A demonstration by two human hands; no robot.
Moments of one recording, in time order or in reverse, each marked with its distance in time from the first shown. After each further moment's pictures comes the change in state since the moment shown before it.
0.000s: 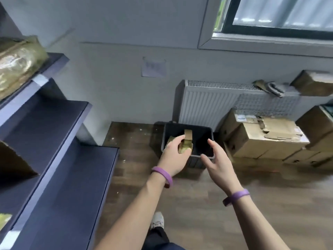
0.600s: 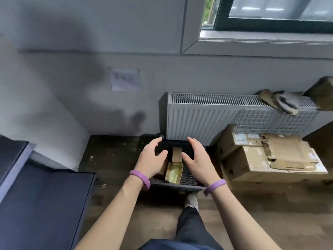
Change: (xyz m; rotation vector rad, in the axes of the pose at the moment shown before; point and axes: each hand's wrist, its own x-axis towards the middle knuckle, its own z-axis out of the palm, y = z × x) left_hand 0.336 0.022 0.043 0.085 0.010 -0.144; right_hand 0.351 0.075 -0.024 -0.032 -0.166 0.029
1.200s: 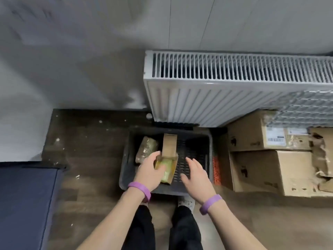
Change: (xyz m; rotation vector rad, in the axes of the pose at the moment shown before) left_hand 0.278 -0.150 0.183 0.065 -0.230 -0.402; right_hand 0.229 0.251 0.112 -0.142 -0.407 0.343
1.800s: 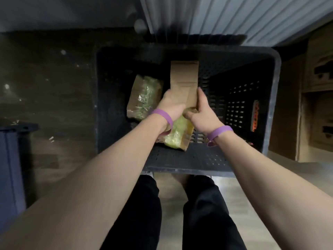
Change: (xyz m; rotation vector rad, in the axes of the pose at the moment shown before) left_hand 0.267 -0.163 0.158 -0.189 -0.127 -0.206; right_hand 0.256 0.149 0.192 0.544 -0.062 0.148
